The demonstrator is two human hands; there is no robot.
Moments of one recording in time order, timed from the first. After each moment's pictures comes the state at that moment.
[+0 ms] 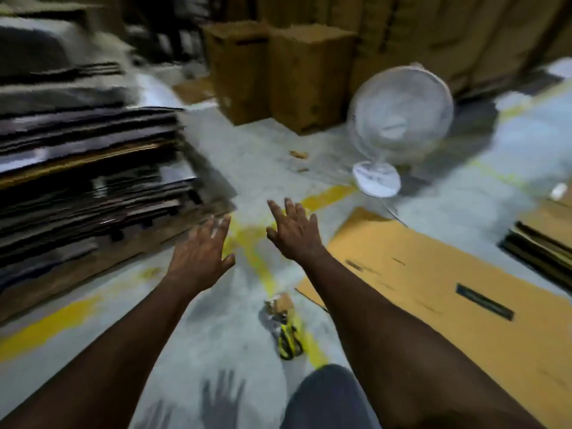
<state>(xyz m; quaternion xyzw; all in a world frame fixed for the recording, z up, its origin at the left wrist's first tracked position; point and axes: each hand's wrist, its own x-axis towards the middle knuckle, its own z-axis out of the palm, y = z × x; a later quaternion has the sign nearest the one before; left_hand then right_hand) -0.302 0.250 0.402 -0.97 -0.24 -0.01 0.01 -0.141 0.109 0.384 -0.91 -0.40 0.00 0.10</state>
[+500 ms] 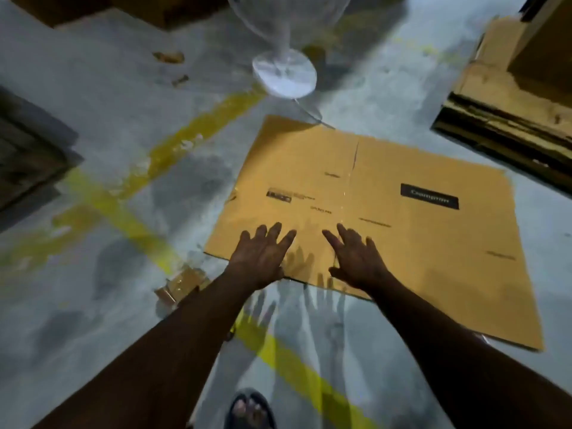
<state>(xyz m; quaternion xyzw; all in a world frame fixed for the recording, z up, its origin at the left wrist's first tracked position) -0.078 0.049 0.091 -0.98 0.13 0.15 0.06 -0.029 -0.173 0.053 -0.96 -0.17 0.21 -0.03</state>
